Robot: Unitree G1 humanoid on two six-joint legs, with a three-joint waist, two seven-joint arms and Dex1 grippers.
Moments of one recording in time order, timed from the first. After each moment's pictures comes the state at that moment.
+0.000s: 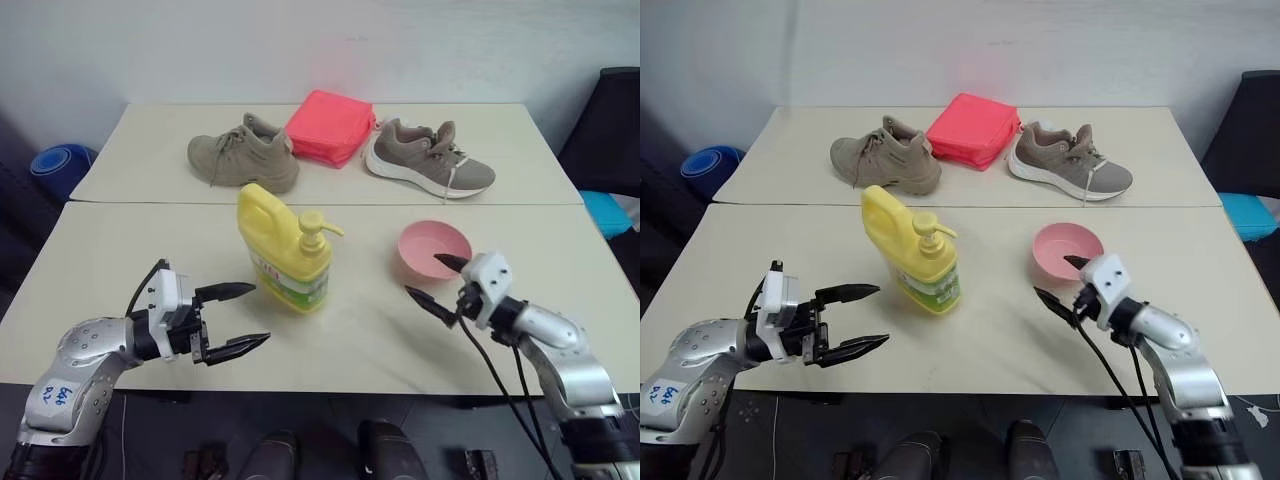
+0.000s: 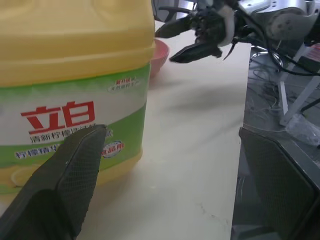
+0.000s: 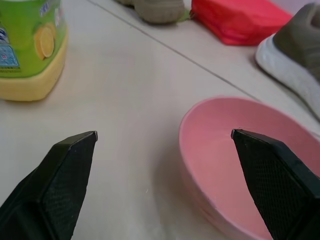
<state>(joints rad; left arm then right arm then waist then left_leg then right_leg) 0.01 0.71 0.17 -0.31 -0.62 0.27 -1.02 -0.18 -0.61 -0.03 -0.03 0.29 0.14 0.72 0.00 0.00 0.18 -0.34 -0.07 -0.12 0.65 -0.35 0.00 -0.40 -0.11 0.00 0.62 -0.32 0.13</state>
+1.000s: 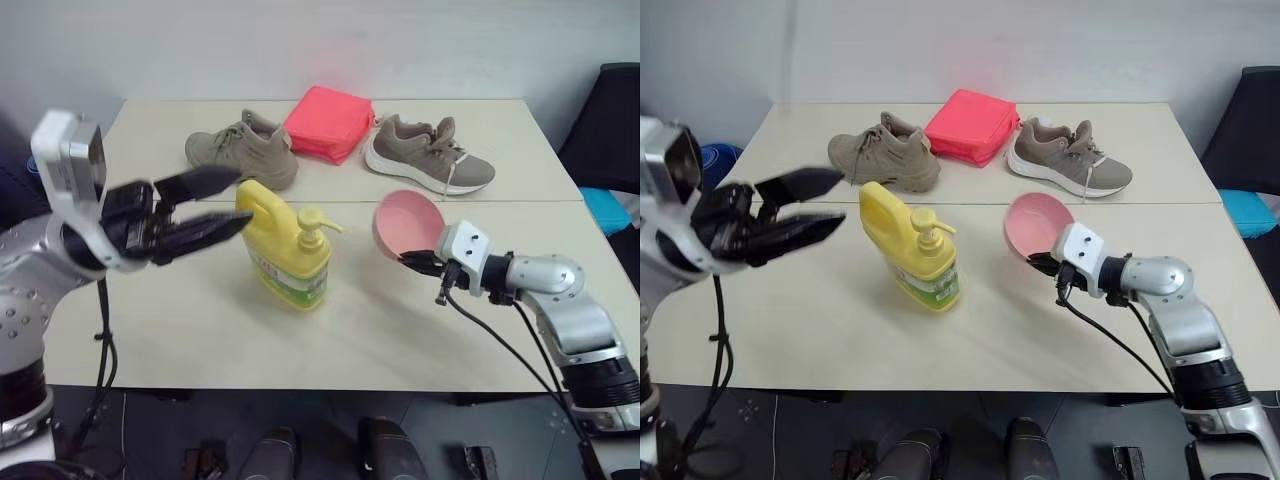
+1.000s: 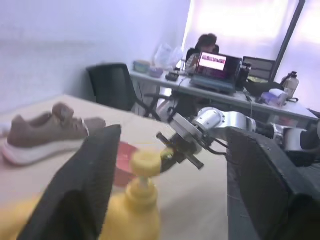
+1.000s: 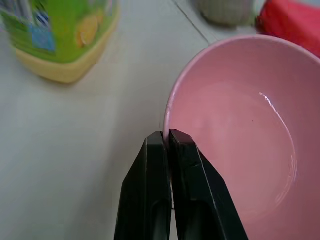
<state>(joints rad) -0.52 0.83 0.36 -0.34 -1.15 0.75 -0.81 -0.44 -0.77 0.07 -0.14 0.22 0.25 1.01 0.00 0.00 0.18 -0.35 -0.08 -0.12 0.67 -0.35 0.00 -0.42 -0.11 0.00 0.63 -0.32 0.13</state>
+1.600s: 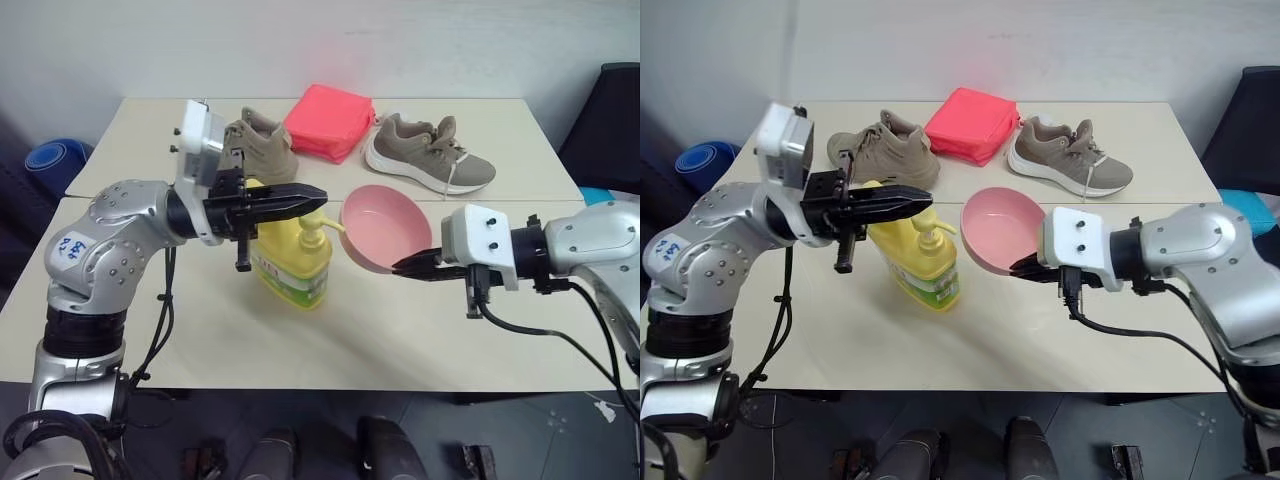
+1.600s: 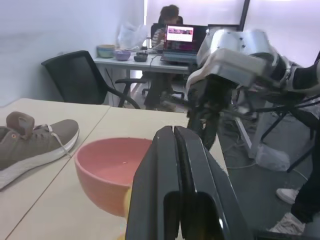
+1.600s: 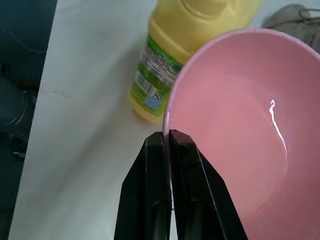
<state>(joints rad) -0.75 0.66 0.03 -0.19 -0.82 0.63 -0.96 -0.62 -1.02 0.07 -0.52 0.40 0.60 1.22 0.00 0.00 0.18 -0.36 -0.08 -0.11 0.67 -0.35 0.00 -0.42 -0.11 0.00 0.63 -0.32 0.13</state>
